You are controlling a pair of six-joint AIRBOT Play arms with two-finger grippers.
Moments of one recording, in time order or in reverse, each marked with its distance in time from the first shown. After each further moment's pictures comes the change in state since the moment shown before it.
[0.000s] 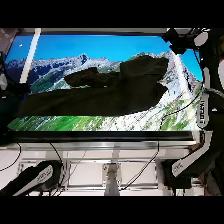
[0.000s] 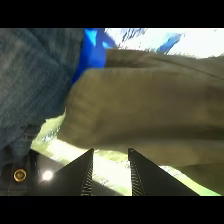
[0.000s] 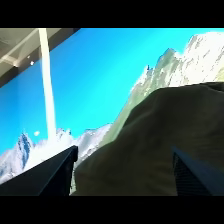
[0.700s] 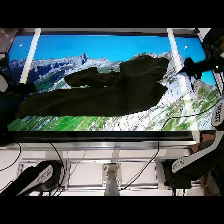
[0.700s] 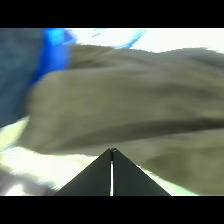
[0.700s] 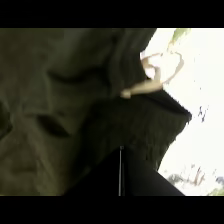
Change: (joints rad) left arm 0.006 0.048 -0.026 -0.246 0.078 0.117; right arm -0.325 -0.003 -0.179 0.226 0.563 -0.332
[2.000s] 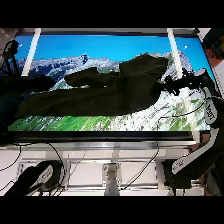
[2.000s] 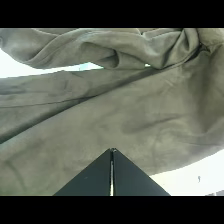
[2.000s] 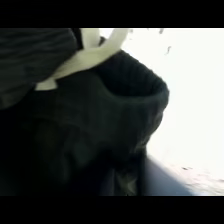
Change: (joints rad) left arm -0.022 0.095 0.000 -0.703 -0.004 0.352; right arm 0.123 -0.044 -0.336 0.036 -0.272 0.097
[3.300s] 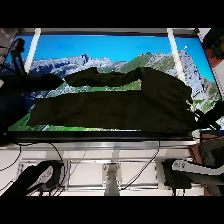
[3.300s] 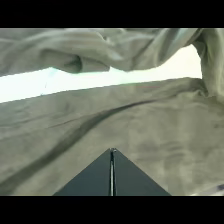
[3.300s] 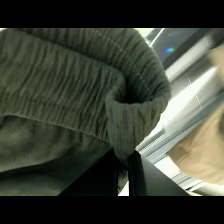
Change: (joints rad) left arm -0.083 -0.020 0.000 -0.080 0.026 0.000; right arm -0.330 0.498 -0.492 -0.709 0.301 0.282
